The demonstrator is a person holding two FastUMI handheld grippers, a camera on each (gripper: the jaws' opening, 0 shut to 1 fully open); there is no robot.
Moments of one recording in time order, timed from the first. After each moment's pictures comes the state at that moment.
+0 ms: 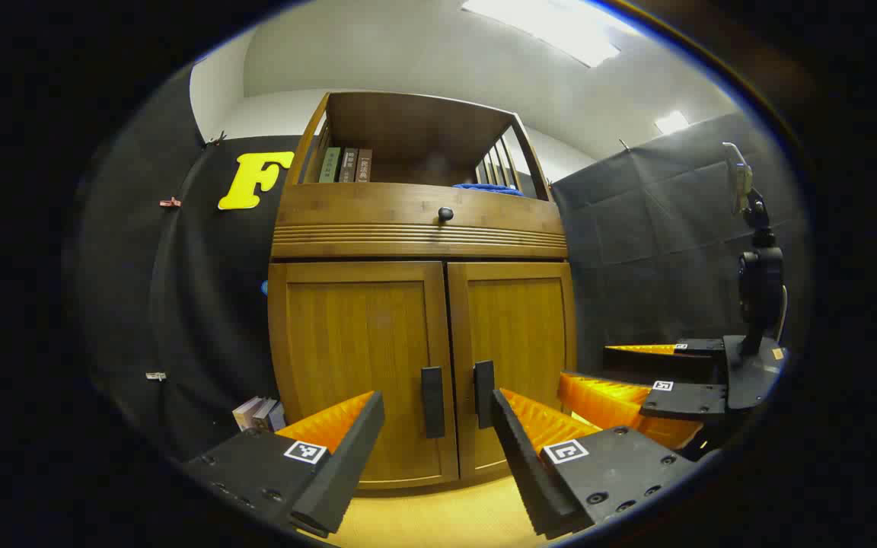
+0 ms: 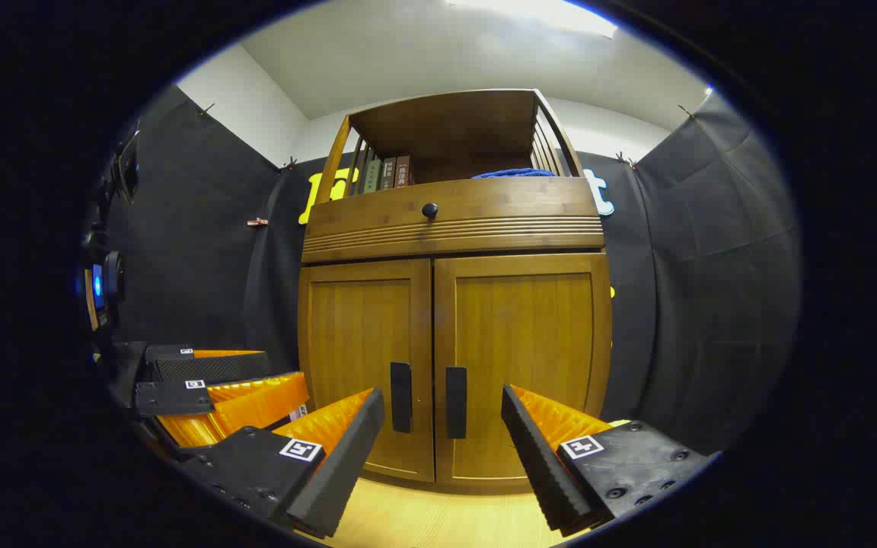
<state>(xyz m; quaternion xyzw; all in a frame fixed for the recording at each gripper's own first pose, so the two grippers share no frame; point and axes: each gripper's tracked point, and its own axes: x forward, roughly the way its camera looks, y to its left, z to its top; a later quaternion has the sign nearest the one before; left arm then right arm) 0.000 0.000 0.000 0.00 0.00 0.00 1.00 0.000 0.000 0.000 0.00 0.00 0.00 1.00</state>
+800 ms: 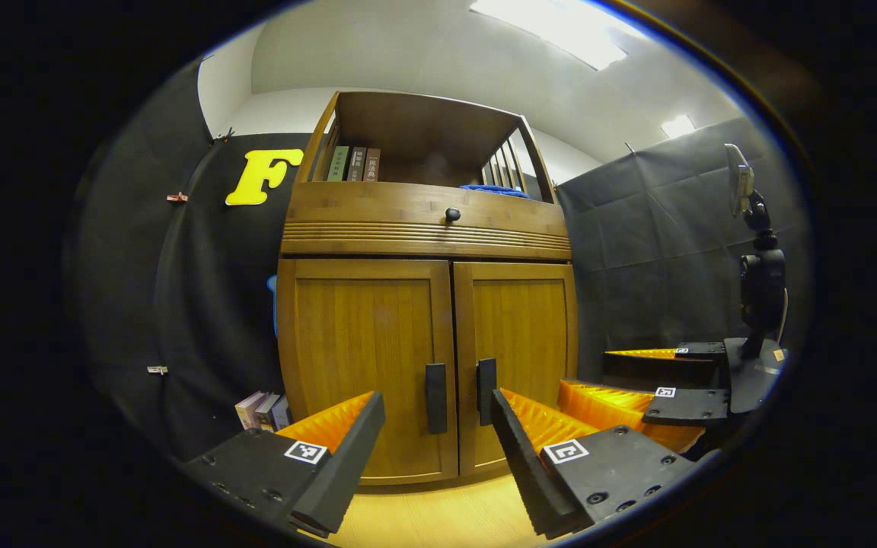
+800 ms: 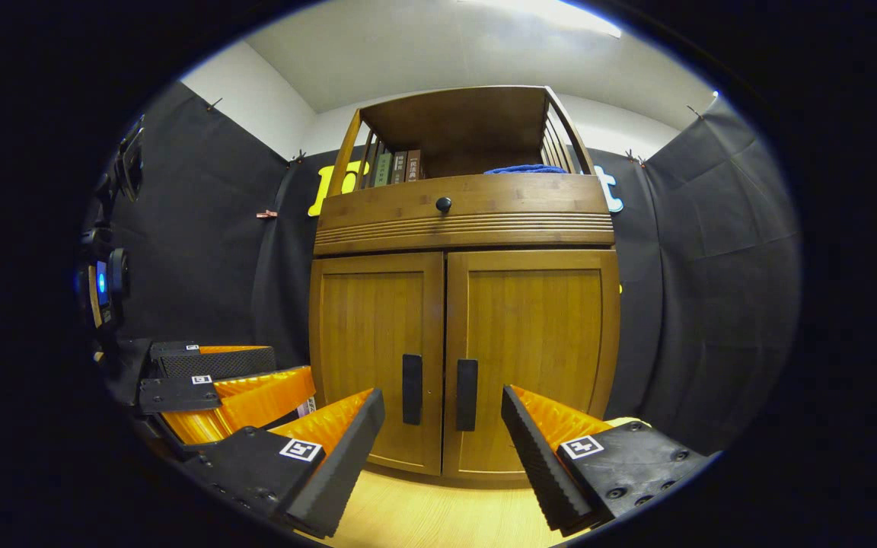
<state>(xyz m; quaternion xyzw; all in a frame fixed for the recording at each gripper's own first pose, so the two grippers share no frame) -0.007 0.002 -0.001 -0.01 0.00 0.01 1.00 -0.008 0.008 -0.005 -0.01 0.02 0.01 1.00</state>
